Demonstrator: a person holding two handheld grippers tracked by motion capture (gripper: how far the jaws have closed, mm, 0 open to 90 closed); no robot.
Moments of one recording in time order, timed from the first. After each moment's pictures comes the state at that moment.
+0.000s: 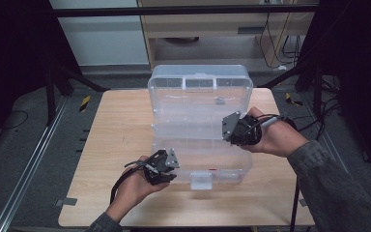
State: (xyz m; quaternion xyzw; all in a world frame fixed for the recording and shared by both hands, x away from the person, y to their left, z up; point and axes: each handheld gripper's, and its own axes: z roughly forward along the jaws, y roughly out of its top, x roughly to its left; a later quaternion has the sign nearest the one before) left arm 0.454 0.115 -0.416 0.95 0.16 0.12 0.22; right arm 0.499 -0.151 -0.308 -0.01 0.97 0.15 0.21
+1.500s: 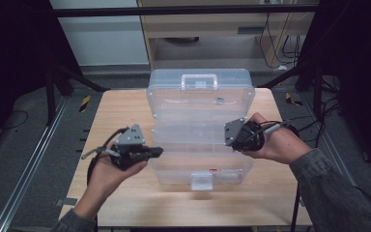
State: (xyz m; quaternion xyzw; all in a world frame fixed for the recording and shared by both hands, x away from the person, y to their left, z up) left arm 0.457 0.186 -0.313 0.87 0.22 0.14 0.42; right arm 0.487 -0.157 -0.317 -0.01 0.96 0.17 0.22
